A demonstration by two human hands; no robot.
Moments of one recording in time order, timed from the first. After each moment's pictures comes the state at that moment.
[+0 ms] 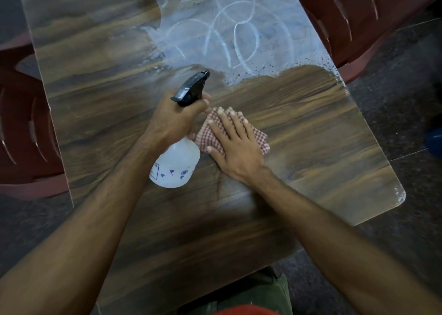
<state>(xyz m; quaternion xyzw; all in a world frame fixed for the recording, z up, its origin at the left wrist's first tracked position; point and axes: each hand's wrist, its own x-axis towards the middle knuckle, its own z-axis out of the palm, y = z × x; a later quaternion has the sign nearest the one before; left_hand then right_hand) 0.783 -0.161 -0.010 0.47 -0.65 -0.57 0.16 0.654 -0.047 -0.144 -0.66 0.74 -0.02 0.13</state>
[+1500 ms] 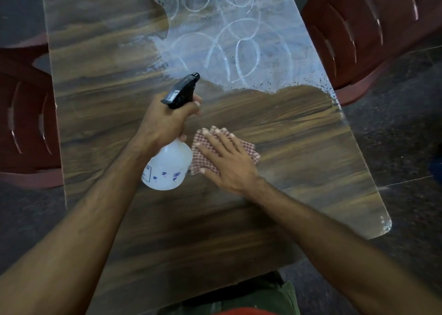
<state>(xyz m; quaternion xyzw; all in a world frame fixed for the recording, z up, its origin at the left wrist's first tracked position) 0.767 -0.165 0.000 0.52 -0.62 -0.56 0.19 0.629 -0.044 -0.145 -0.76 0.63 -0.01 0.13</state>
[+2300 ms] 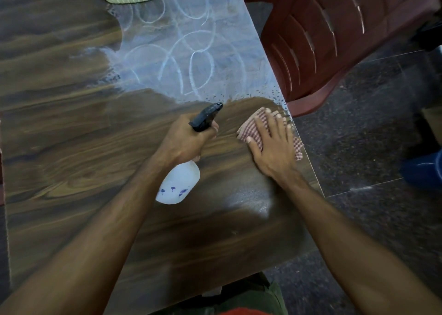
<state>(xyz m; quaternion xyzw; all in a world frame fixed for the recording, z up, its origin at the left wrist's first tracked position) 0.635 -0.122 -0.019 0.49 -0.66 -0.55 0.11 0.424 -0.014 -0.148 -0.57 0.81 -0.03 0.12</state>
